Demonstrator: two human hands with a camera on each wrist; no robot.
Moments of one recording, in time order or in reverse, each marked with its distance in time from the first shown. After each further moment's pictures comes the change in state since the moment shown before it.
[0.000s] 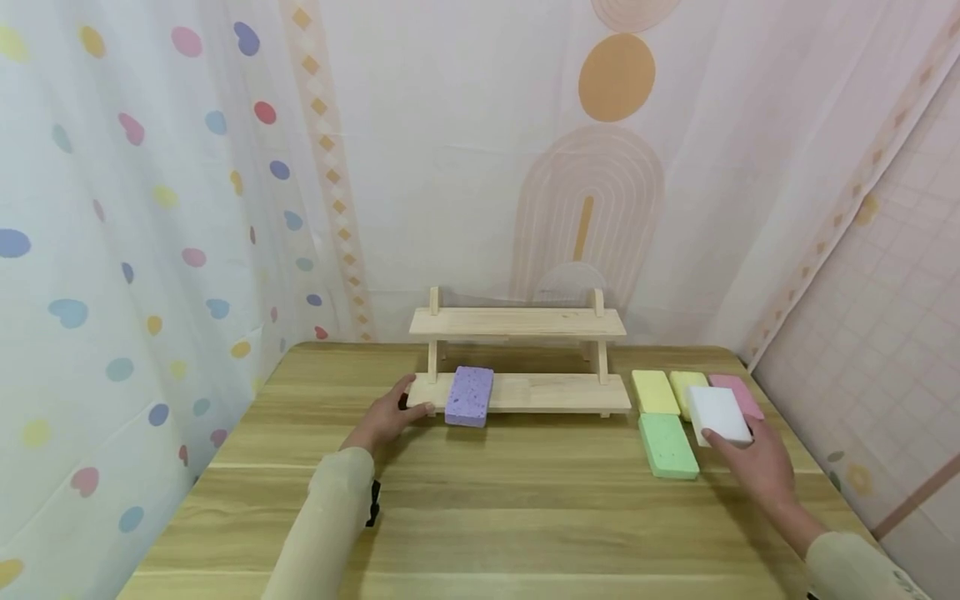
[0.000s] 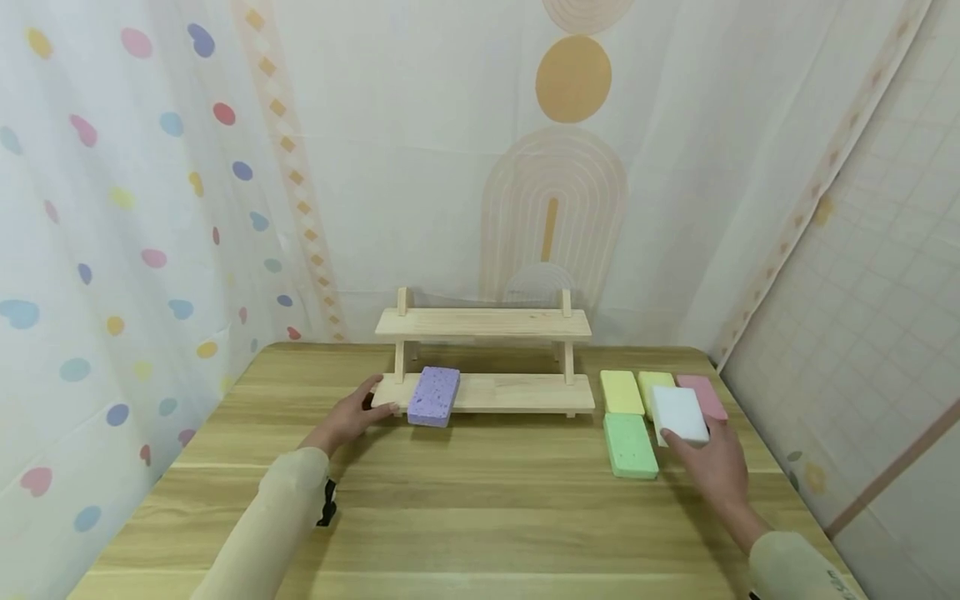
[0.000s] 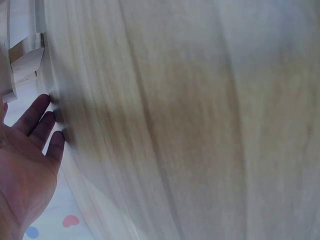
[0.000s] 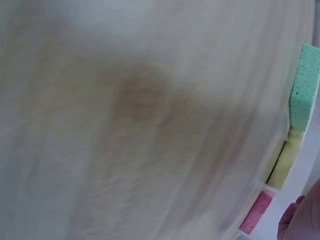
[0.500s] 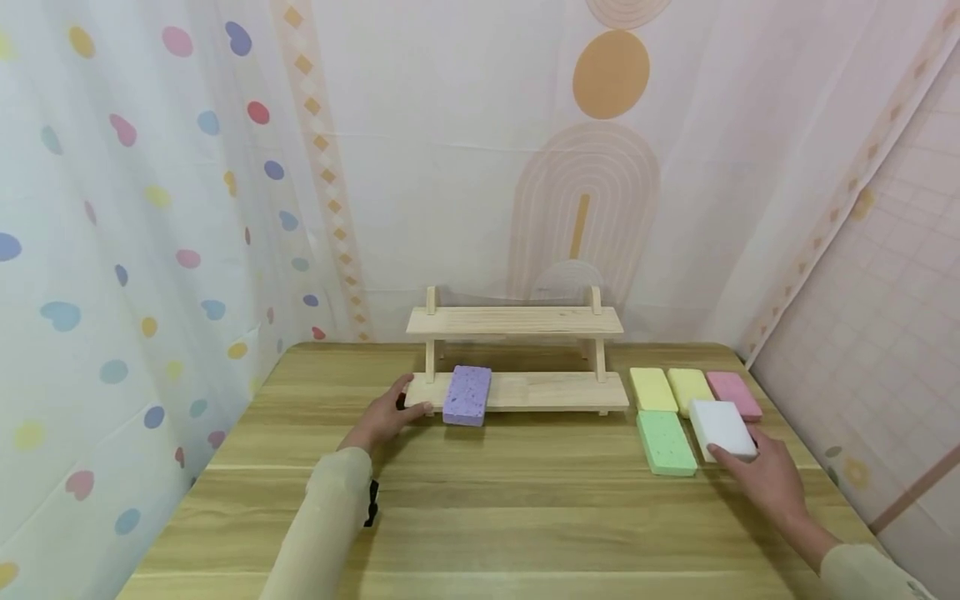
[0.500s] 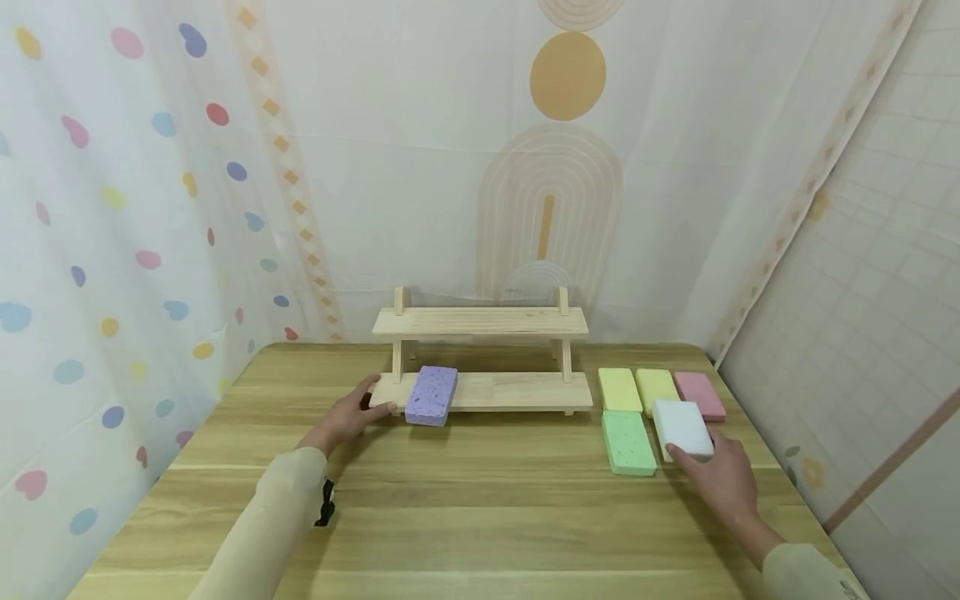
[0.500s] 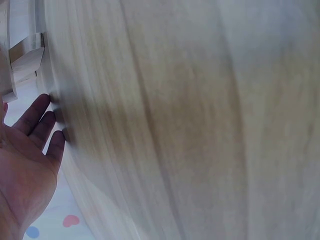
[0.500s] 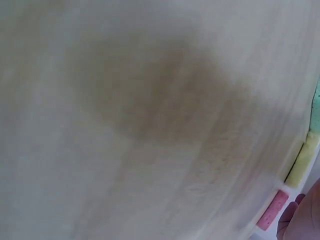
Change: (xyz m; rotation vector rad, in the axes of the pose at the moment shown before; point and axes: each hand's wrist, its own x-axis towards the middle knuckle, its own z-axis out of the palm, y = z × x) left_hand 0.002 0.001 -0.001 0.025 -0.005 -0.009; right_hand -0.011 0.019 -0.003 -0.061 -0.022 -0.064
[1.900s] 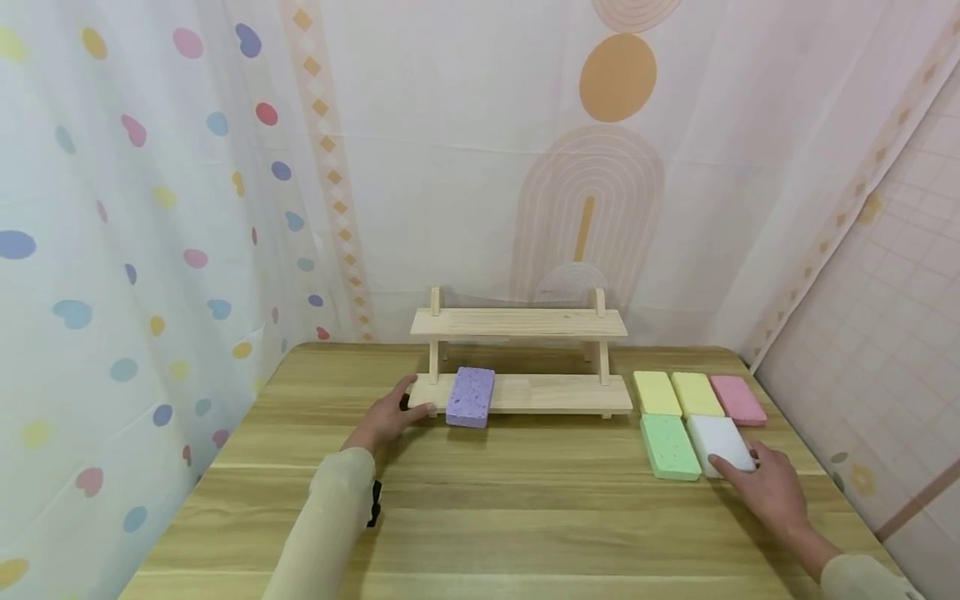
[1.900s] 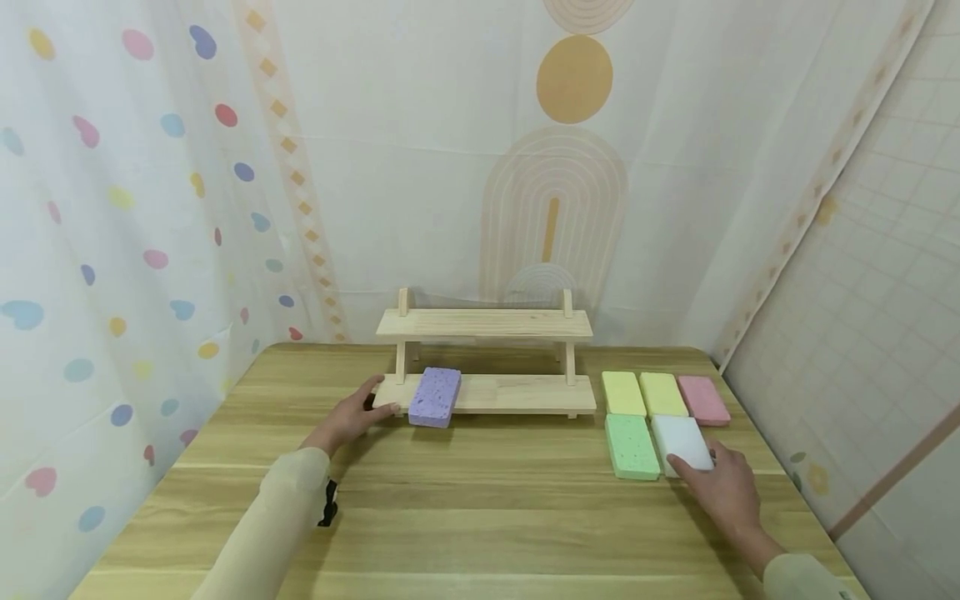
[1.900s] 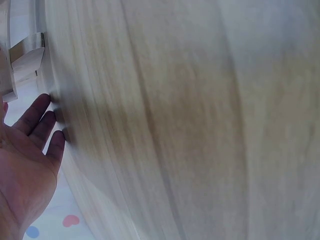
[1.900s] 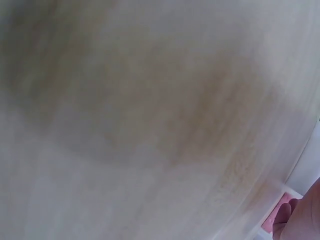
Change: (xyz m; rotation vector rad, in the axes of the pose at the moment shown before) left_hand -0.002 -0.001 0.000 0.008 0.009 0.019; right_hand -0.004 0.009 0.008 -0.047 -0.023 0.019
